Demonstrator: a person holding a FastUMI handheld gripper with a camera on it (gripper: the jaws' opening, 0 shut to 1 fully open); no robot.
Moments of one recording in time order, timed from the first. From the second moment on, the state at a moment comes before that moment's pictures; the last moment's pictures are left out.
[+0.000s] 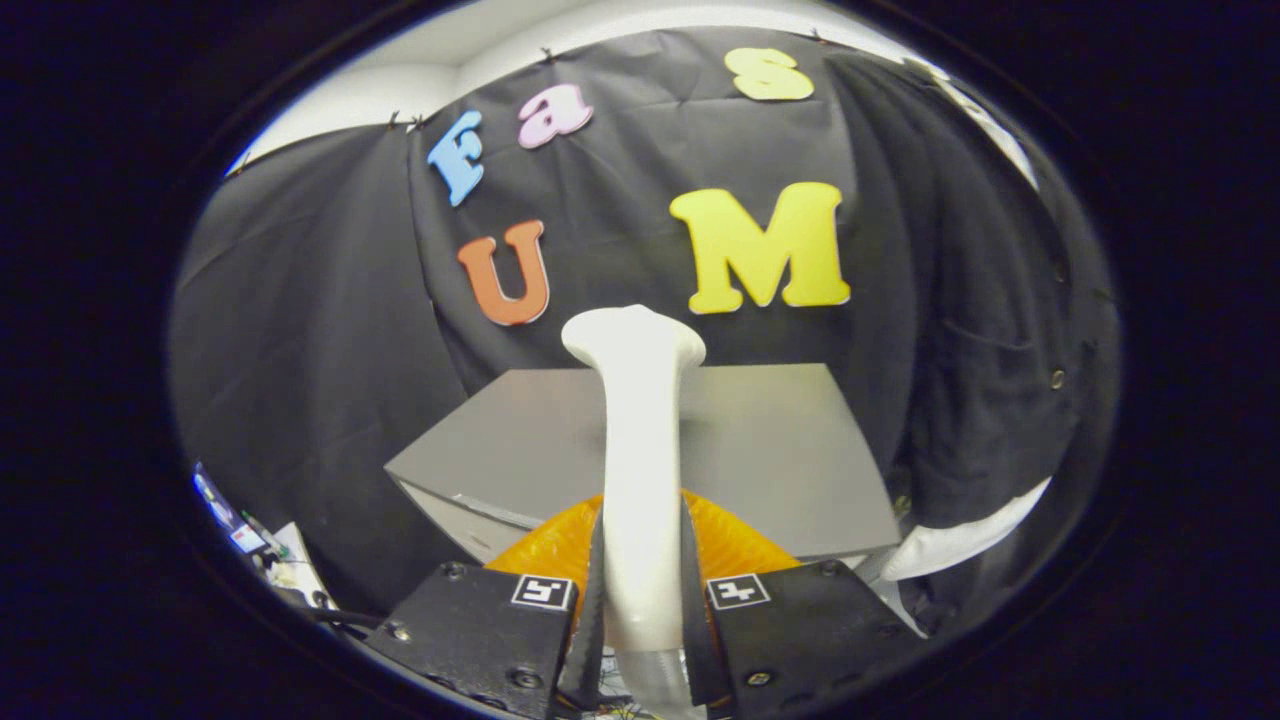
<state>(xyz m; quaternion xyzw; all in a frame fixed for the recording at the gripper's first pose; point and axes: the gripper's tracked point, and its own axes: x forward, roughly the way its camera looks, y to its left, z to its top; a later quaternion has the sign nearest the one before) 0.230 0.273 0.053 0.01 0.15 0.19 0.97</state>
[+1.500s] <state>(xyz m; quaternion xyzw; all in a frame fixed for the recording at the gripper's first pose) 0.229 0.015 0.287 0.04 -0.08 0.01 1.00</state>
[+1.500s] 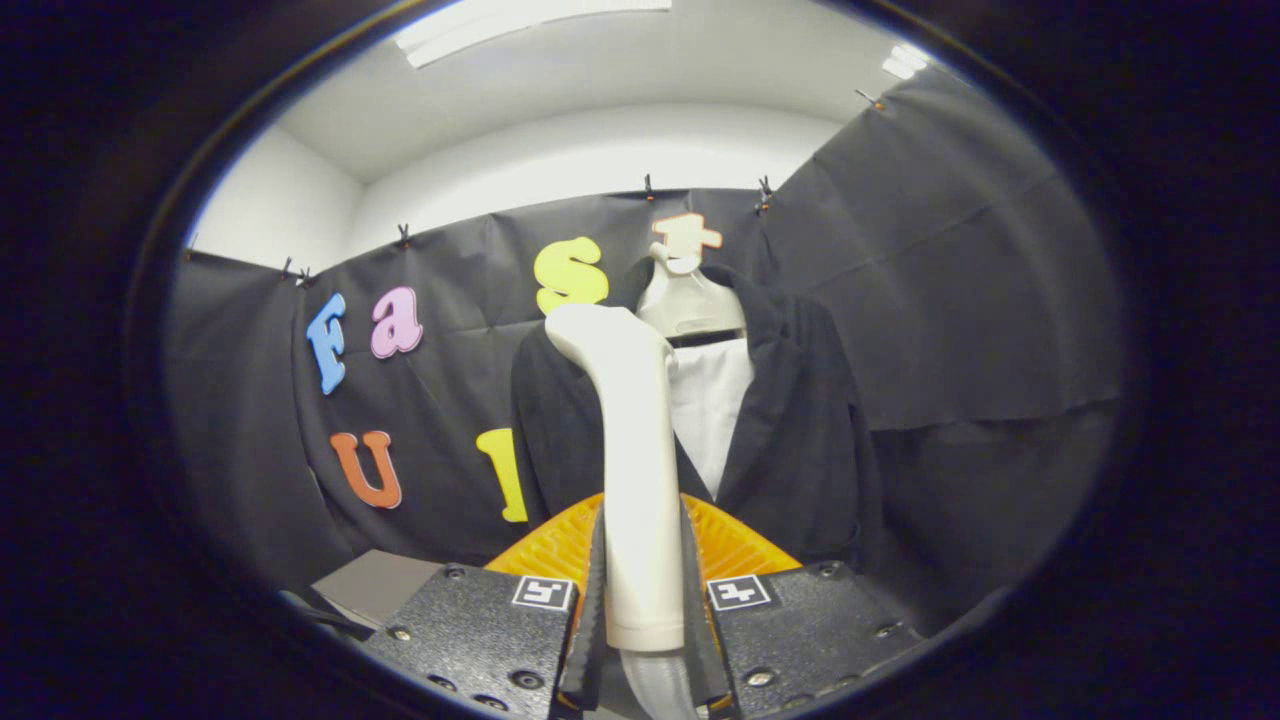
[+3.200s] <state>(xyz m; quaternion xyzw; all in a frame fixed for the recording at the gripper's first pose) 0.243 -0.003 0.106 -0.02 0.08 -0.04 1.00</state>
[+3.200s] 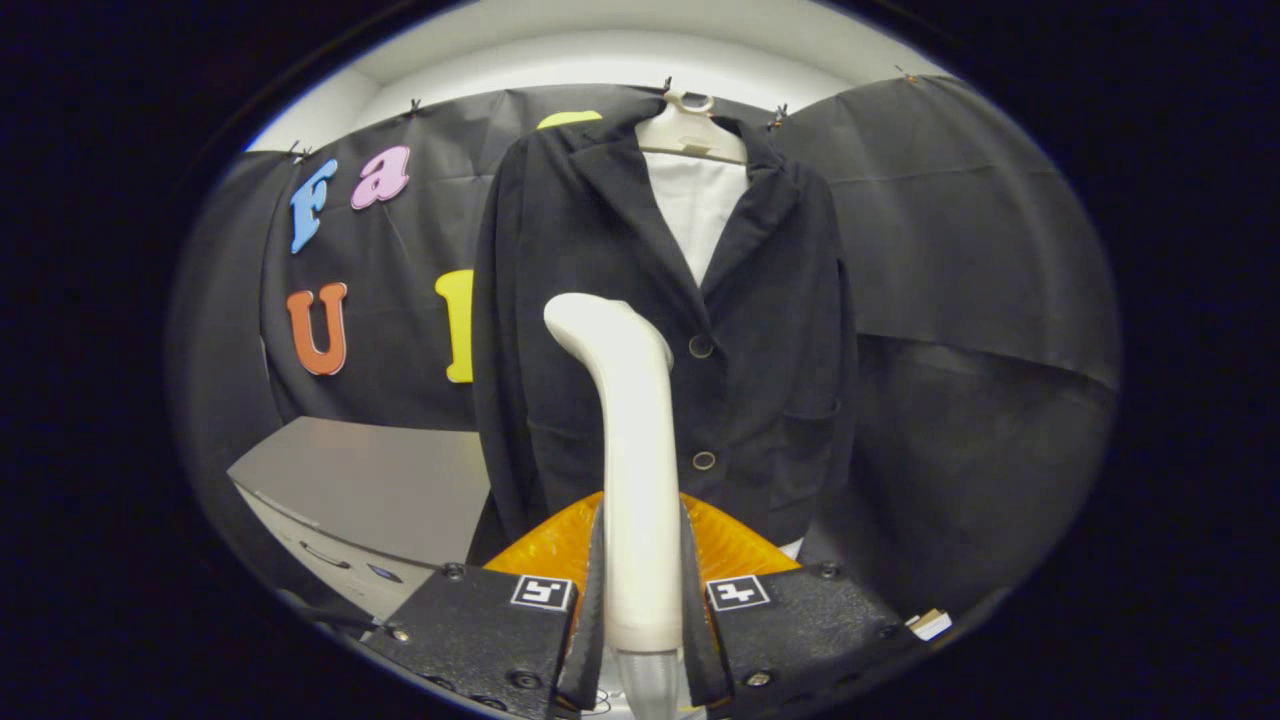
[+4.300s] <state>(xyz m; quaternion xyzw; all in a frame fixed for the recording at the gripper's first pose) 0.236 -0.011 -0.013 0.01 0.19 -0.07 0.98</state>
